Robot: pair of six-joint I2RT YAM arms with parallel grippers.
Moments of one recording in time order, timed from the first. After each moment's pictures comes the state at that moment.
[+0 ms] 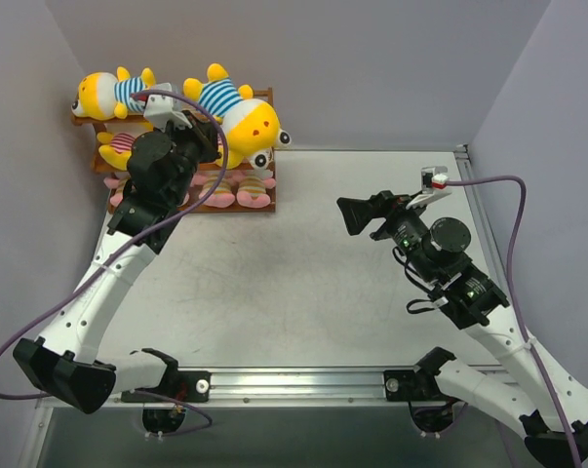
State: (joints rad) left arm -0.44 1.24 1.40 -0.06 -0.22 -0.34; right arm 0.63 0.82 0.91 -0.05 0.14 0.50
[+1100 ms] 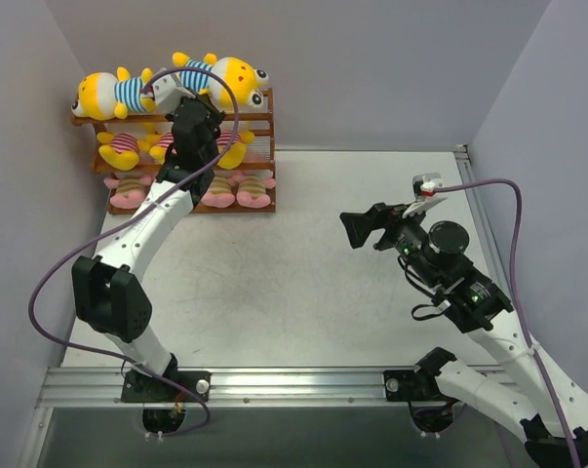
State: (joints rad) left arm -0.37 1.66 1.59 0.18 -0.62 -0.58; right arm 0.62 0.78 0.90 -0.18 0.12 0.37
